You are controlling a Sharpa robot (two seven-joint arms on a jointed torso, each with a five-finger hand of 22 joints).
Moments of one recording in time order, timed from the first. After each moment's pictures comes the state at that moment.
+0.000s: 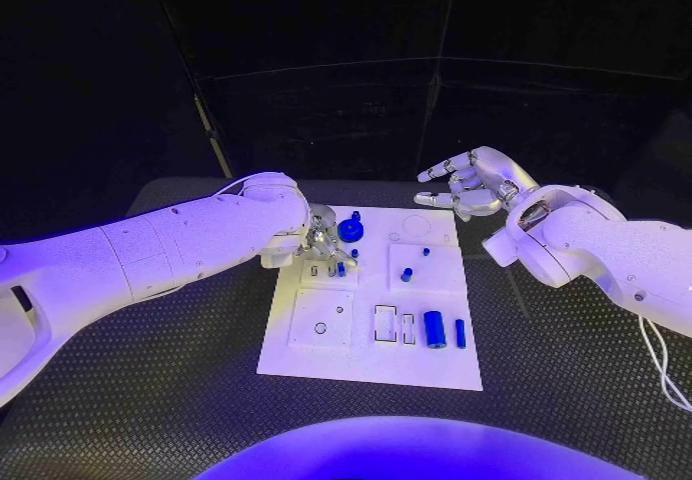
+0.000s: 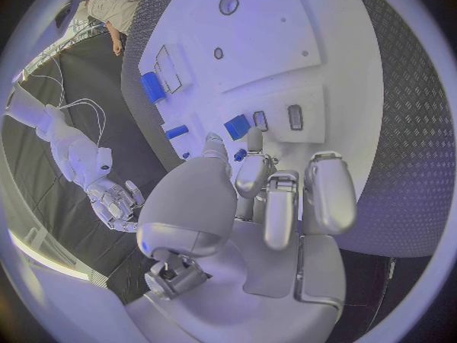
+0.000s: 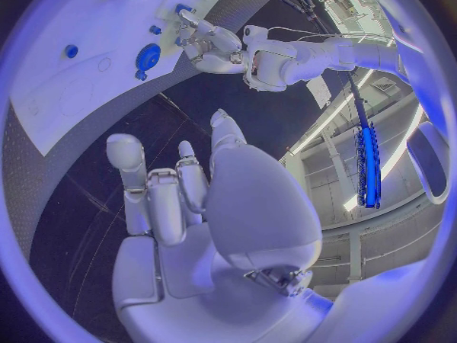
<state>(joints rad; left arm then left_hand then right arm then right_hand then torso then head) 1.20 -0.53 -0.02 1.23 -1.15 0.28 -0.52 1.16 0.06 -0.24 0.29 0.05 1.01 0.06 0.46 0.43 1.35 -0.01 1.23 1.15 1.47 -0.07 1.57 1.31 0.08 1.42 0.04 1.37 1.20 1.07 -0.87 0.15 1.57 -0.97 -0.39 0.02 1.44 -0.06 -0.13 0.22 0.31 0.89 0.17 0.10 0.07 1.36 0.09 1.32 1.27 1.47 0.01 1.48 1.31 0.12 1.14 0.12 1.22 0.81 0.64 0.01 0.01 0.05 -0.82</state>
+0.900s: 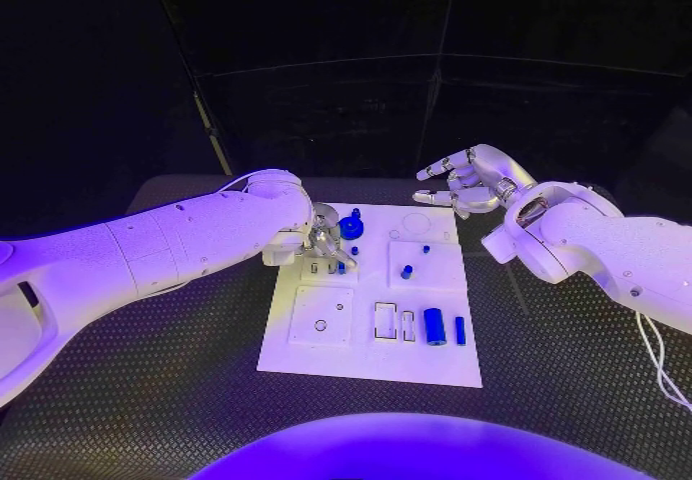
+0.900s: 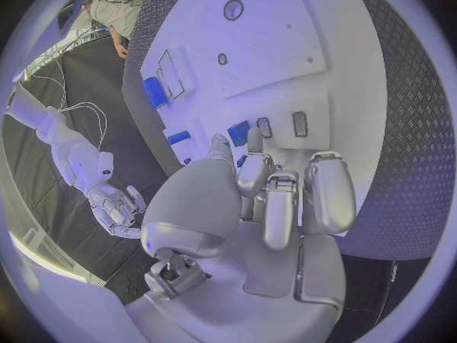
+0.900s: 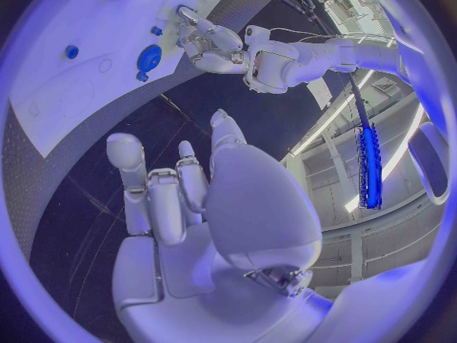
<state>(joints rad) 1.20 -0.52 -0.02 1.22 -1.14 0.32 -0.53 1.27 0.13 -0.22 0.26 0.05 0.98 0.06 0.49 0.48 1.34 -0.01 1.22 1.15 1.47 -0.07 1.57 1.31 0.08 1.41 0.04 1.37 1.21 1.07 -0.86 0.15 1.55 -0.97 -0.38 0.01 1.44 -0.06 -0.14 0.22 0.32 0.89 0.17 0.10 0.07 1.36 0.08 1.32 1.27 1.47 0.01 1.48 1.31 0.12 1.14 0.12 1.22 0.81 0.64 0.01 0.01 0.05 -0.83</state>
